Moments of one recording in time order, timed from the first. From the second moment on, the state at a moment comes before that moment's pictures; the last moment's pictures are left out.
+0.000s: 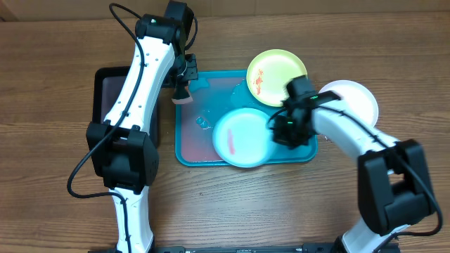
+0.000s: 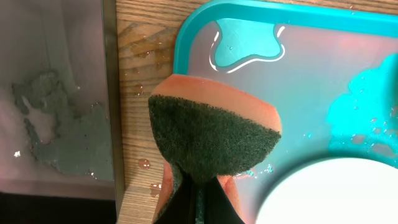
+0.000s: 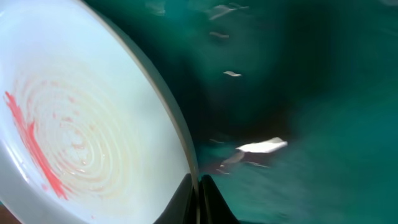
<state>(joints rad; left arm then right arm) -0.24 2.18 2.13 -1.39 -0.06 -0.39 0.34 1.83 1.15 -0.75 -0.27 0.50</state>
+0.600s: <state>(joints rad) -0.24 2.18 2.13 -1.39 -0.06 -0.39 0.52 1.84 1.15 -0.45 -0.09 0.74</state>
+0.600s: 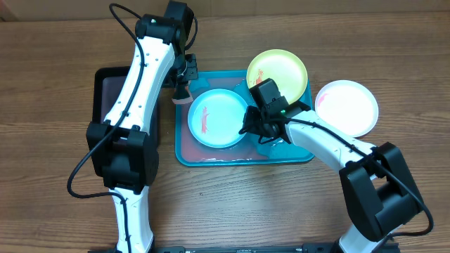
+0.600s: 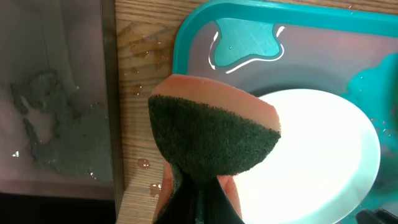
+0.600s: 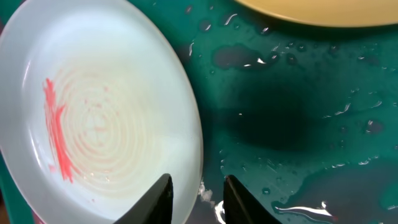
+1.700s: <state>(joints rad) -0.36 2.18 1.74 -1.07 -0.01 -0.38 0.47 1.95 1.15 -0.29 -0.17 0.64</state>
